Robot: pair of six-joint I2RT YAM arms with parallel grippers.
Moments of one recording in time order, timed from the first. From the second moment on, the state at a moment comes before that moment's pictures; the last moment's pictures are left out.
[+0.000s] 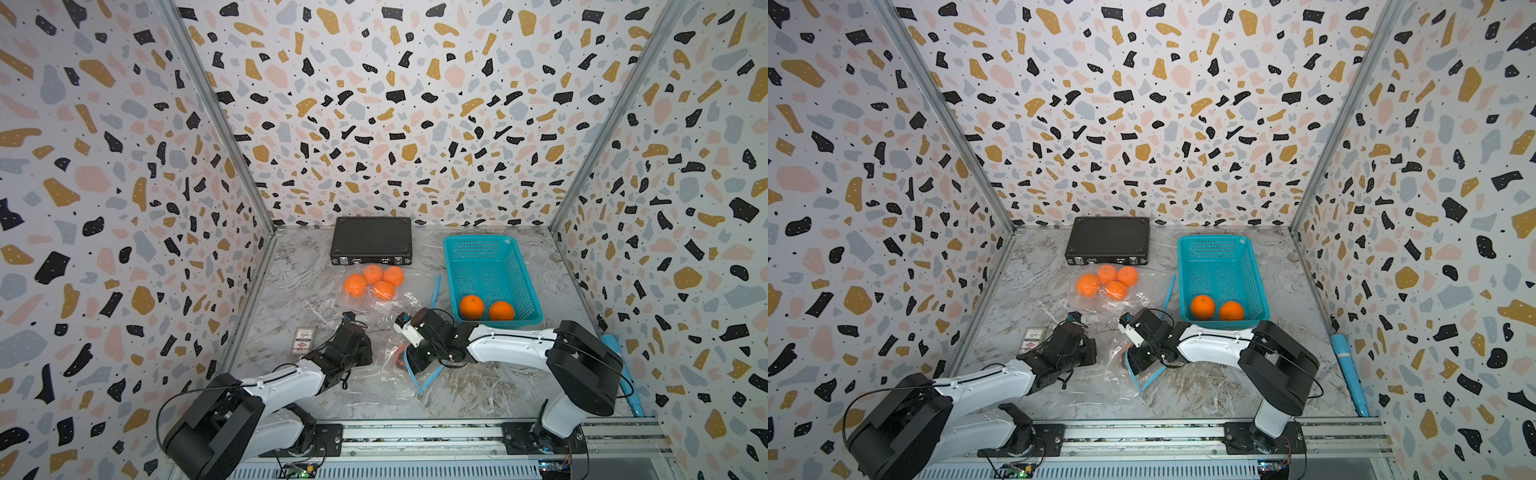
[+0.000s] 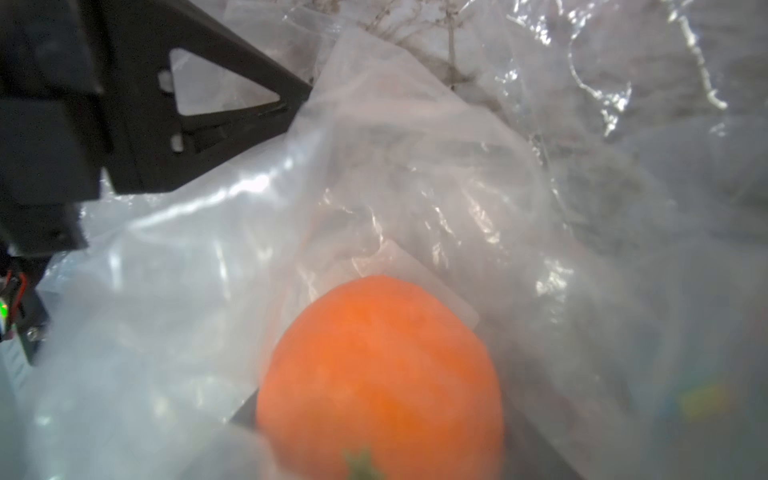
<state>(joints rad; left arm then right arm) -0.58 1.21 0.30 0.04 -0.07 -0.64 1.00 1.62 0.88 -0.22 -0.24 0.28</state>
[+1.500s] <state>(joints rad) -0.65 0.93 0.58 -0.10 0.16 -0.64 0.43 1.46 1.27 -0.75 0.05 0.24</state>
